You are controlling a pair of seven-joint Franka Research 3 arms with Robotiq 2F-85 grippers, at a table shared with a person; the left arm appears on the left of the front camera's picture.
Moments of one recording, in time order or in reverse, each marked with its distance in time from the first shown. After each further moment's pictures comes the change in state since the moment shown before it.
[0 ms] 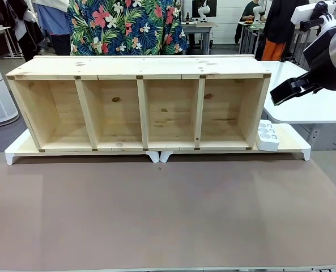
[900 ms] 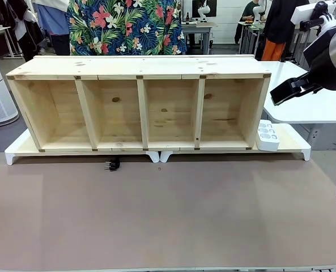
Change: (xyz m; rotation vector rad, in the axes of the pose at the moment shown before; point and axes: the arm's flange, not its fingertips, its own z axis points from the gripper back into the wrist) left arm 0.000 0.000 0.000 0.000 0.000 0.000; right arm 0.000 0.000 0.000 0.000 0.000 0.000
